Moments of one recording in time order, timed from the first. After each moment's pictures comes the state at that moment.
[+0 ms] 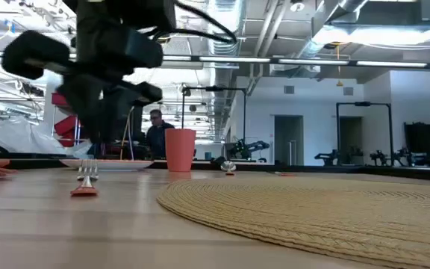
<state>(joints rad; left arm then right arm) -0.14 1.60 1.04 -0.82 0.07 0.39 0.49 1.52 1.74 -1.57 0.79 1.52</state>
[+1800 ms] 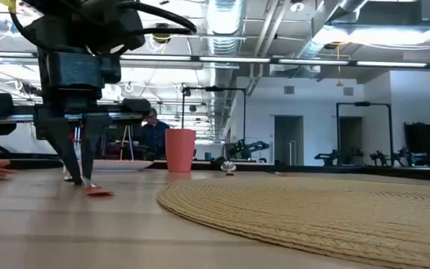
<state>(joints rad) -0.24 1.59 0.79 -0.48 -0.01 0.69 0.50 1.52 1.74 -1.50 0.79 1.52</state>
